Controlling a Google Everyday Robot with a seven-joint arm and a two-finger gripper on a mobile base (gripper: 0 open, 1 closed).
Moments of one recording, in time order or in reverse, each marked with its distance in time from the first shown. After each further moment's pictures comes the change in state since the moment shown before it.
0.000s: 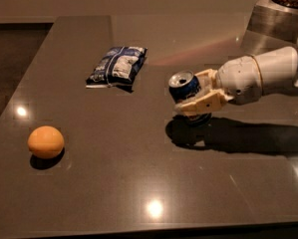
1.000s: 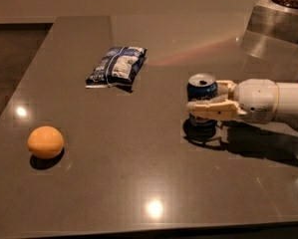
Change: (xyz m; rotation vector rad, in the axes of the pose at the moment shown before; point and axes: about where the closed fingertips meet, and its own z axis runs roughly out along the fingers) arm 0.021 -0.010 -0.027 0.169 -0.269 0.089
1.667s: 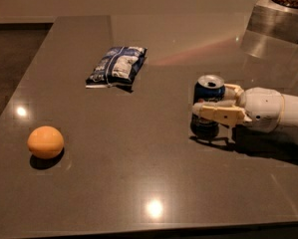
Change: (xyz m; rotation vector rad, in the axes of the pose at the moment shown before) arm 0.006 -0.005 -0.013 0.013 -0.142 0.004
